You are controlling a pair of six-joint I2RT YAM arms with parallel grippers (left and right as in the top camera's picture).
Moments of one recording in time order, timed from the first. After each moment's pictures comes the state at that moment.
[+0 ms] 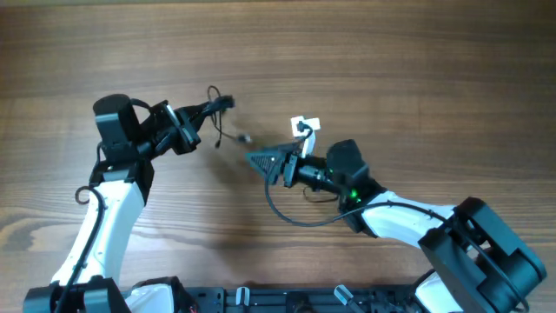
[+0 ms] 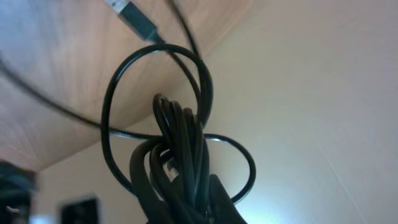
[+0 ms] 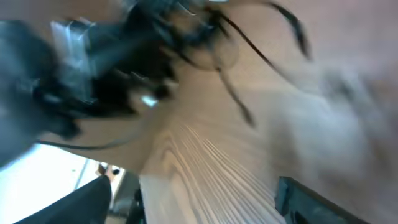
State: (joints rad) left arm 0.12 1.34 0.72 0.05 0.78 -2.09; right arm 0.66 1.64 0.52 0.93 -0.52 0.93
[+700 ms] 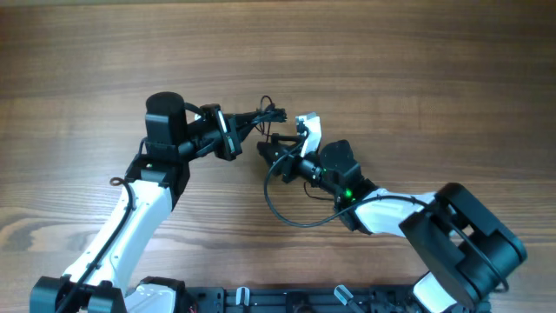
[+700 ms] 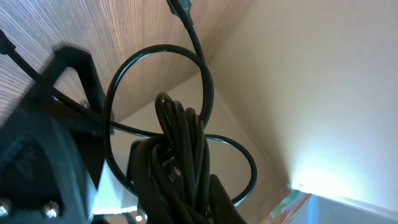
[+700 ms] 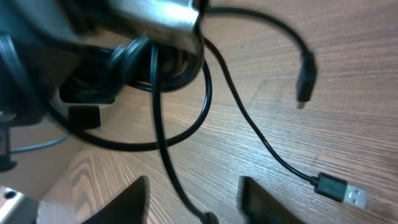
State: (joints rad) left arm -0.17 1.34 0.72 0.13 0.78 -2.09; right arm 0.66 1.75 0.52 0.98 -0.27 0.63
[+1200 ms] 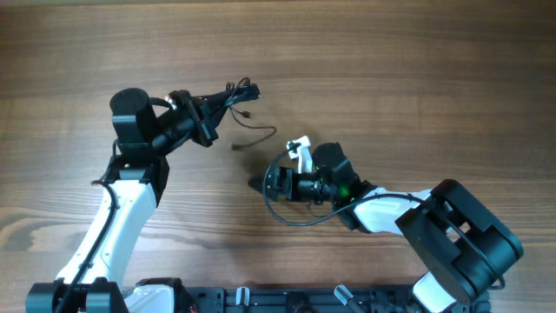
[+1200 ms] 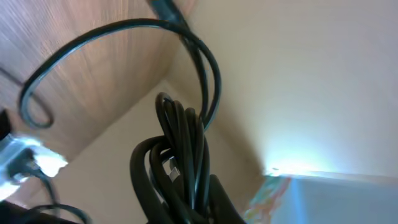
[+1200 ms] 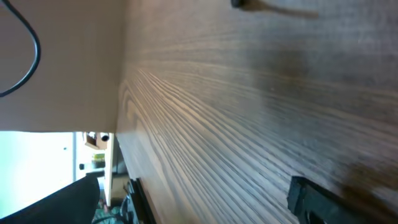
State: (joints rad) left arm -0.01 1.34 0.72 0.27 0.84 -1.99; right arm 0.66 1.77 0.53 0.69 -0.63 0.96
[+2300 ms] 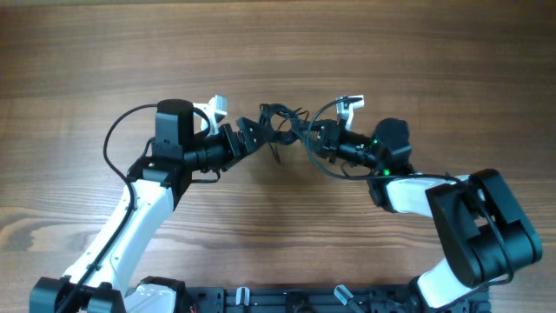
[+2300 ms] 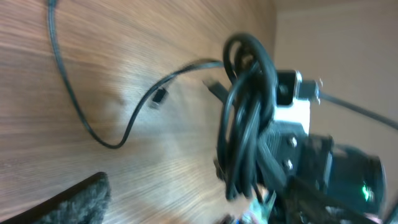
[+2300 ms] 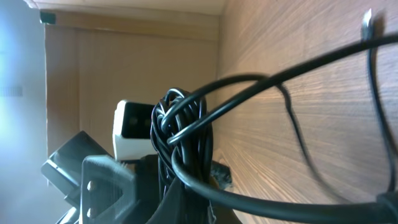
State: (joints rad) left arm -0.18 1.33 0.73 -0.16 0.75 -0.79; right arm 0.34 1.77 0.52 1.15 -0.84 1.41
